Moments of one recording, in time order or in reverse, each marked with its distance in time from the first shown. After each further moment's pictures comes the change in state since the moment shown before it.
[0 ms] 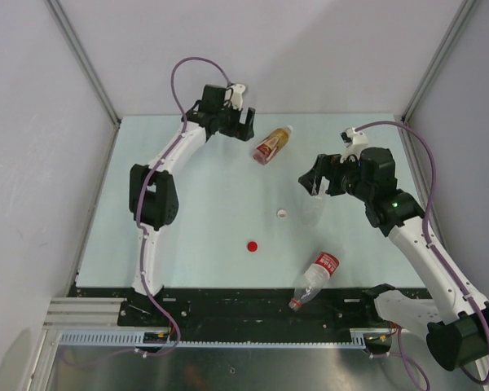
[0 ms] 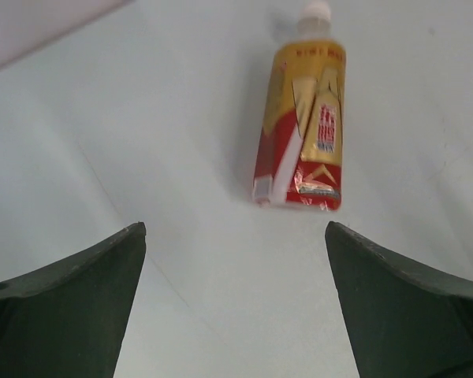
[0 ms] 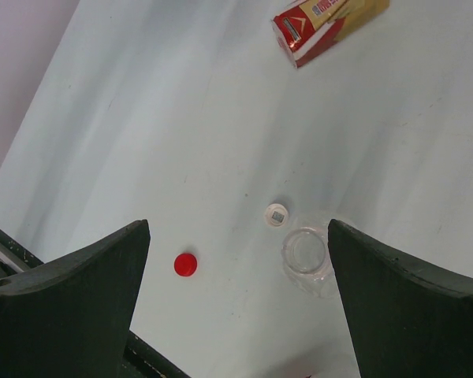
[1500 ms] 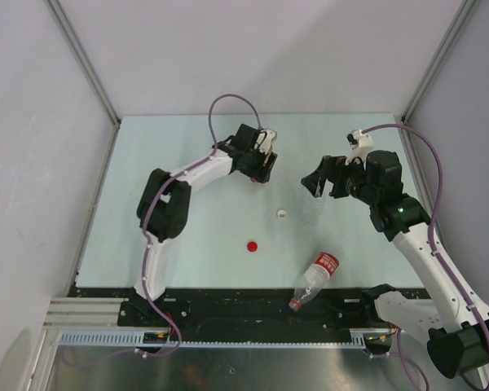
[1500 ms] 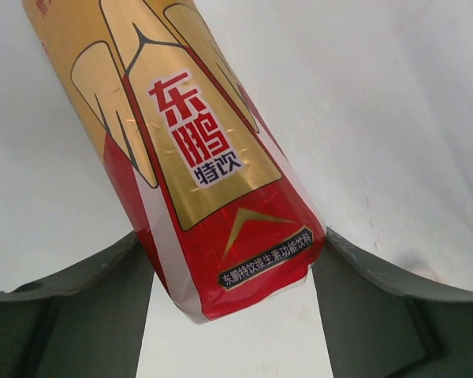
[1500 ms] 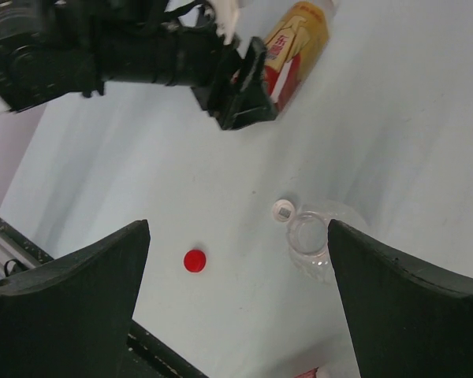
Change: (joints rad) left arm -0.216 0.008 -0.254 0.053 -0.124 -0.037; right arm -0.019 -0.049 -0.010 -0.022 -0.015 0.019
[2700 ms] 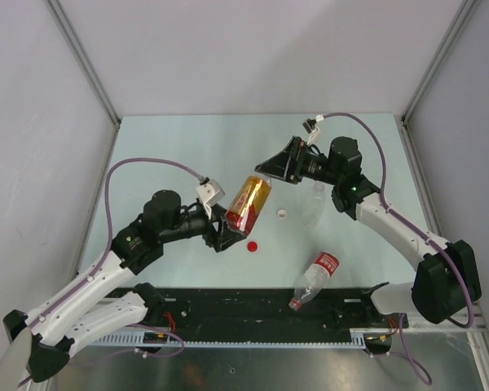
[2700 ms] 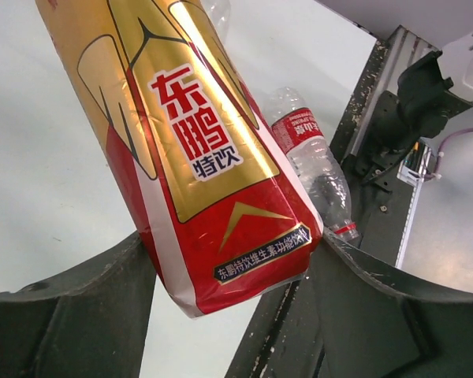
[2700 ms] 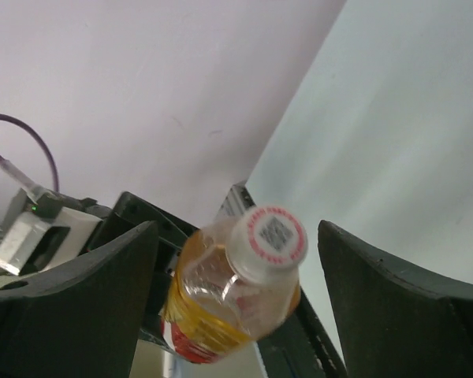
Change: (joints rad) left arm -0.166 -1.443 -1.037 0.153 0.279 -0.131; right arm 0.136 0.352 -0.006 0.667 -0.424 0.610
